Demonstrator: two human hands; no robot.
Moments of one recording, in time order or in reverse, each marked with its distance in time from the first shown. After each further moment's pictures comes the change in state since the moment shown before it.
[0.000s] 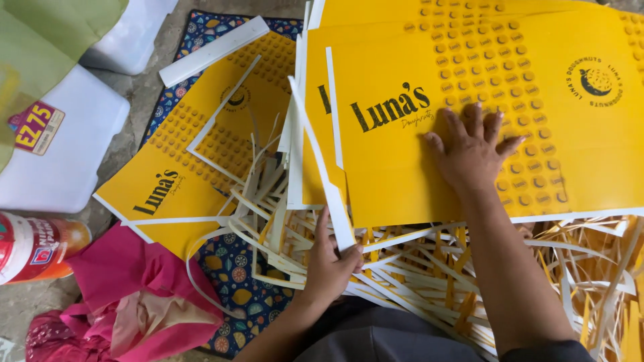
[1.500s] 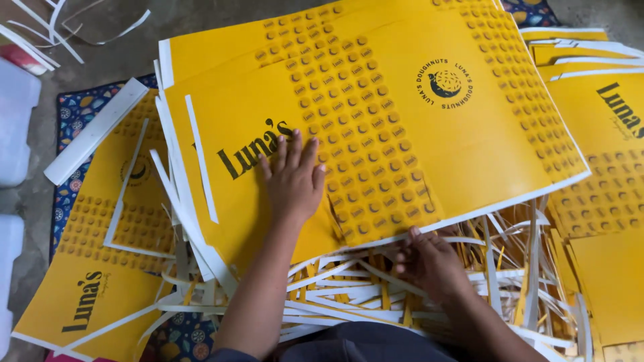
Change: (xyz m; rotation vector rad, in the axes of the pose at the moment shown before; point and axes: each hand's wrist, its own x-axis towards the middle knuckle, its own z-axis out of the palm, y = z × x) left_hand 0.191 0.073 0.122 1.396 -0.080 0.678; right_hand -0.184 0.116 0.056 1.851 -0.211 0.814
